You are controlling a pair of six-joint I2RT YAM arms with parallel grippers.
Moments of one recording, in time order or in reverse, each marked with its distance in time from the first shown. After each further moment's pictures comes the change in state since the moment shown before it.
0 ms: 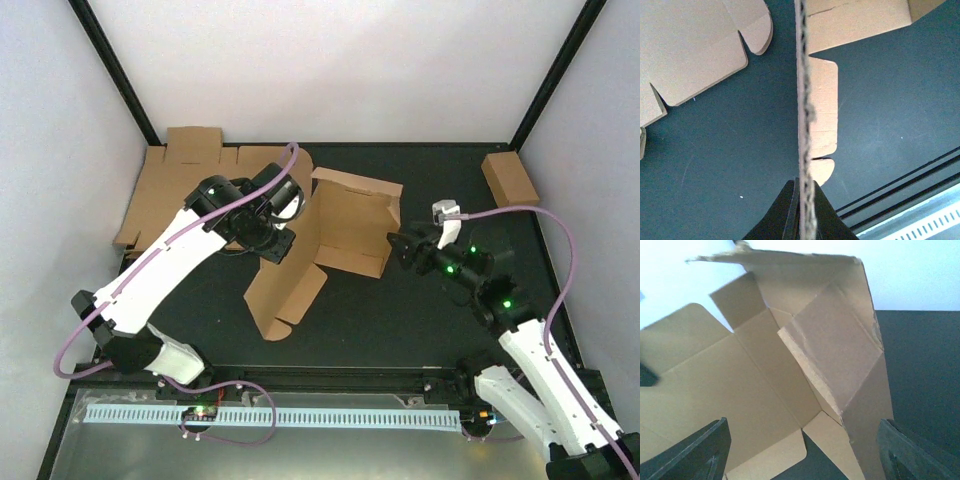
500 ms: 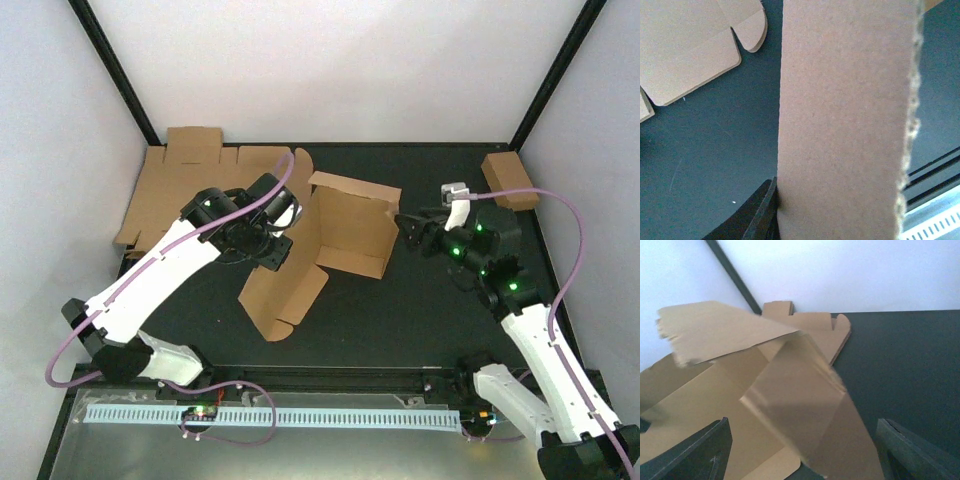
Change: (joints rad) left arm 0.006 -0.071 -0.142 0.087 0.018 0.002; right arm -0.054 0.084 0.169 -0.114 -0.013 0.007
